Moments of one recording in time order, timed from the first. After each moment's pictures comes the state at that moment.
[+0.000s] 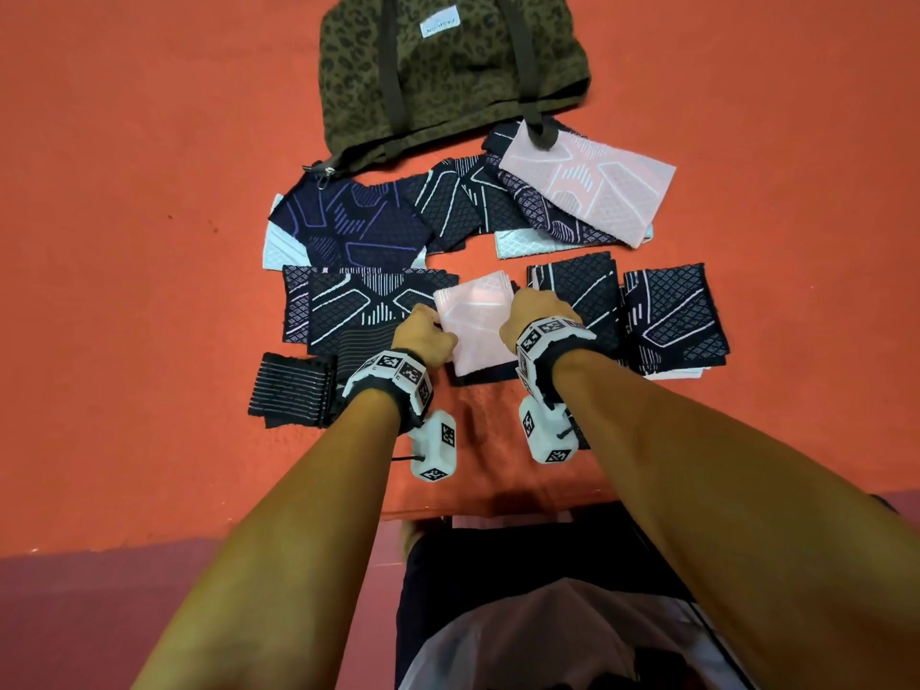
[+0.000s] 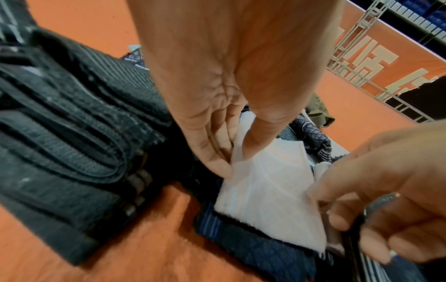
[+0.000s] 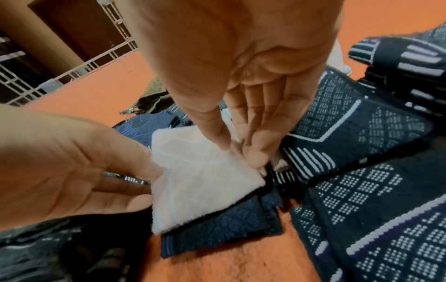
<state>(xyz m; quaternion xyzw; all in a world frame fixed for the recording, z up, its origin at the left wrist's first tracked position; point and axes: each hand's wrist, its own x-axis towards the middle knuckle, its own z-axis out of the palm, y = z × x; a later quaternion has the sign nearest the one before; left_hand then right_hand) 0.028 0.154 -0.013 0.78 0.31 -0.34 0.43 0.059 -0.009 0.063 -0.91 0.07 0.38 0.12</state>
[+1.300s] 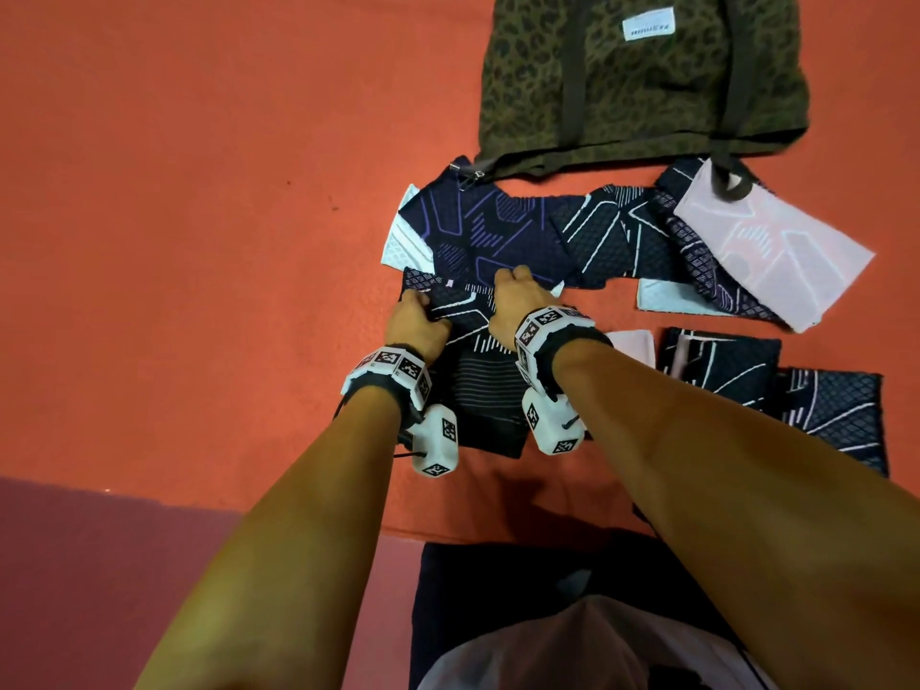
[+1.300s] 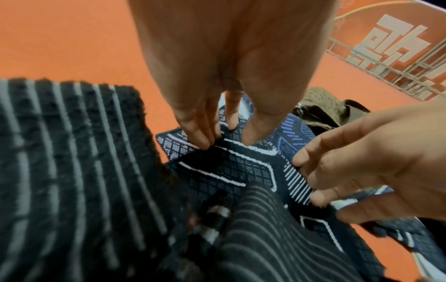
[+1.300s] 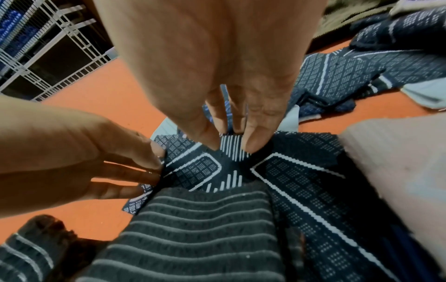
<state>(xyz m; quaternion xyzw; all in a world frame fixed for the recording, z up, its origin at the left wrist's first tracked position) 0.061 0.310 -0.002 0.82 0.39 -0.26 0.34 0.133 0.171 0.027 -0.88 -0.14 0.44 0.10</state>
